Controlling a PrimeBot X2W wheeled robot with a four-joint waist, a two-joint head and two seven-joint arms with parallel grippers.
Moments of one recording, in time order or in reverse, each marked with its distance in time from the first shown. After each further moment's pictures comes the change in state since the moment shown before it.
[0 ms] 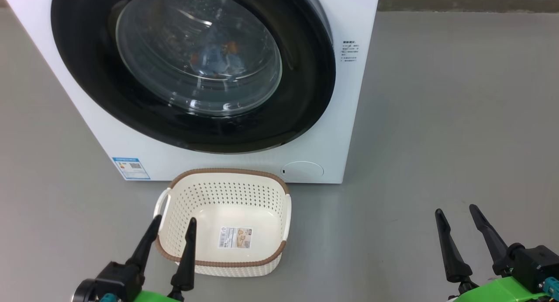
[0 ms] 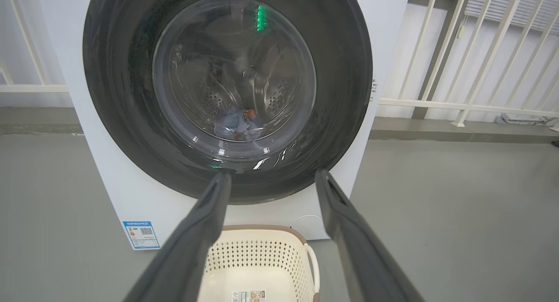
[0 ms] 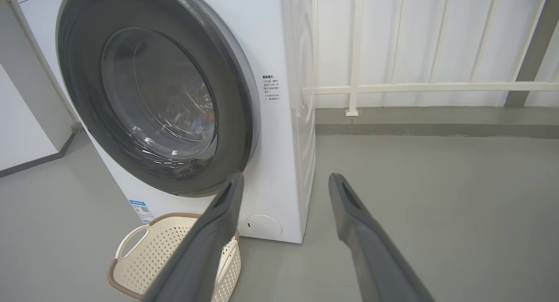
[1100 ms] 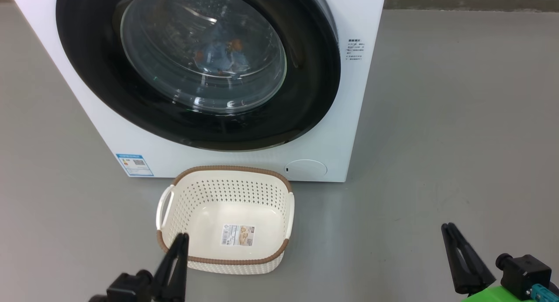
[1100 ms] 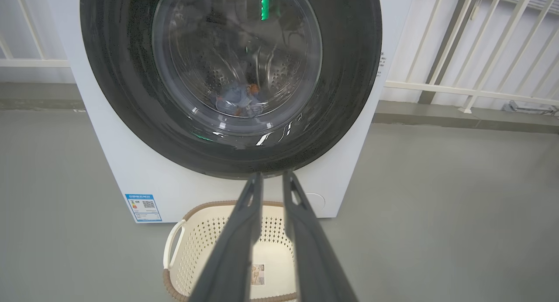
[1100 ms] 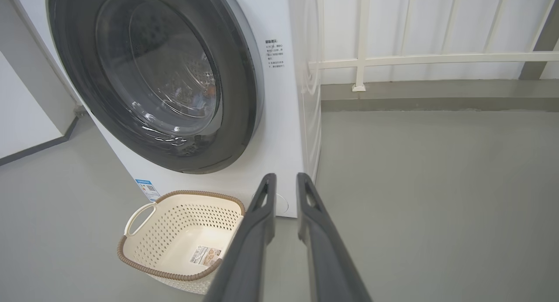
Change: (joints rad) left arm 0.024 -0.007 -0.026 0.041 -0.007 0.018 0.001; right arm 0.020 0.008 0.009 0.054 0.000 0.000 0.007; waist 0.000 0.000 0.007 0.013
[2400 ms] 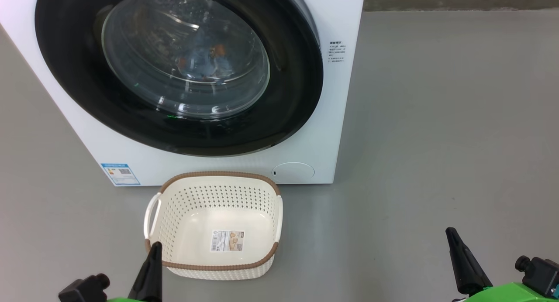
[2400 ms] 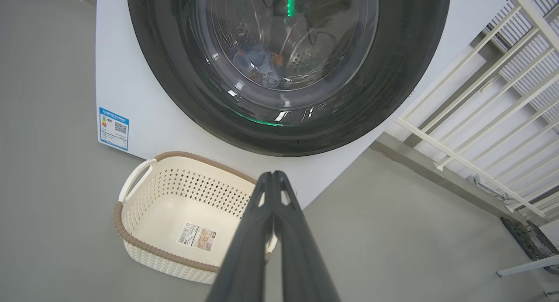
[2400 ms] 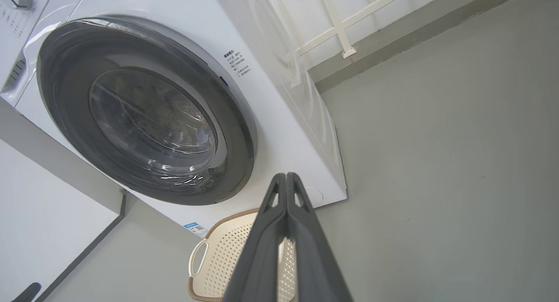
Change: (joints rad) left arm 0.013 -0.010 0.081 0.054 -0.391 -0.029 0.070; right arm -0.030 -0.009 0.003 0.108 0.432 0.000 0.036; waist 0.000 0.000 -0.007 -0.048
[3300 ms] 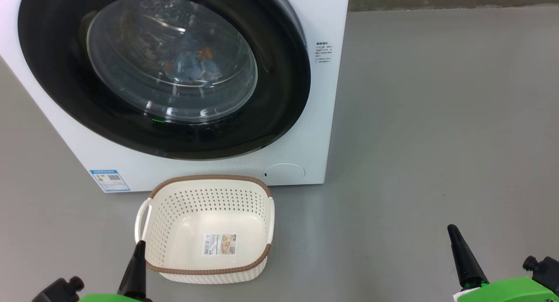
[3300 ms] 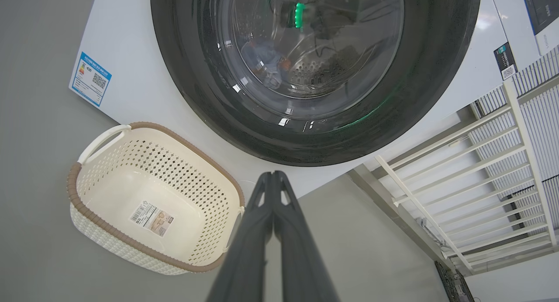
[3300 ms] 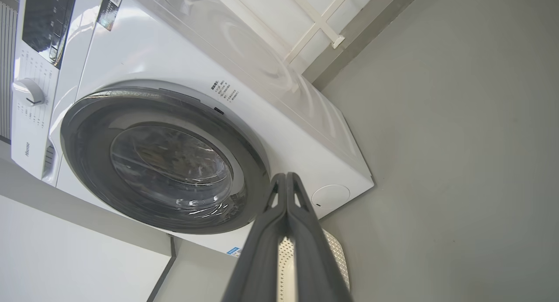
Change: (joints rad) left arm -0.021 -0.013 0.081 0.031 -0.296 -0.034 0.060; right arm -0.042 -0.005 -0.002 0.075 0.322 0.000 0.035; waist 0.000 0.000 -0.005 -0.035
